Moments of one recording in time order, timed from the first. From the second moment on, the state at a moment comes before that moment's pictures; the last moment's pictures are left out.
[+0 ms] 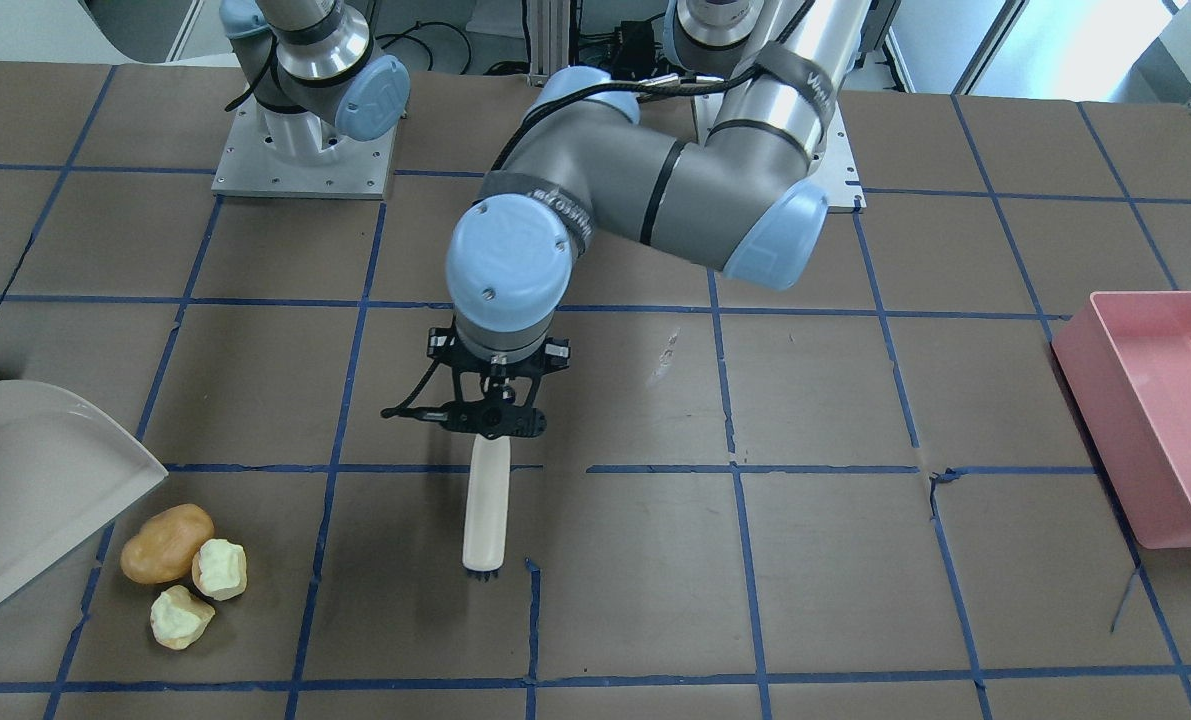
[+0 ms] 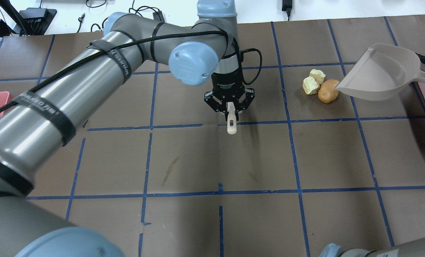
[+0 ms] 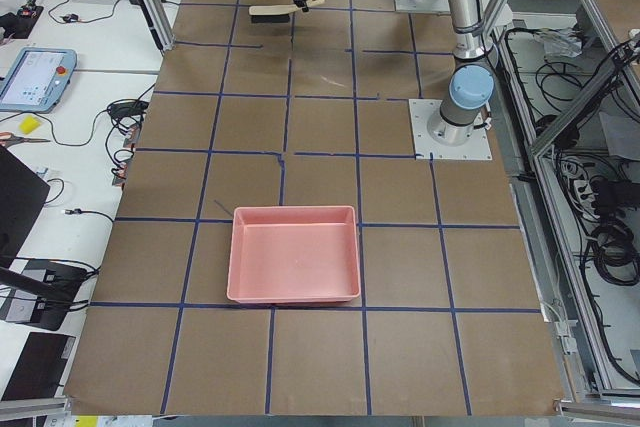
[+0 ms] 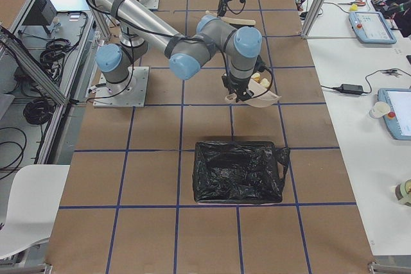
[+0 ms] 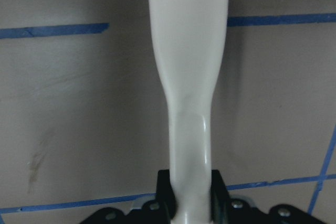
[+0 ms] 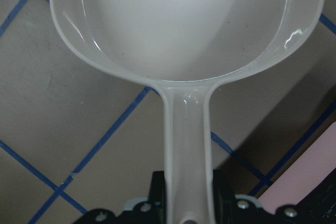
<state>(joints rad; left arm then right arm) -2.00 -2.15 -1.23 -1.56 1.37 -0.37 0.88 -1.31 1.52 -1.74 -1.50 -1.56</state>
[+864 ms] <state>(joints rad) -2.08 -2.36 -0.91 -1.64 1.24 -0.44 0.87 -1.02 1.33 -1.86 -1.50 -2.18</state>
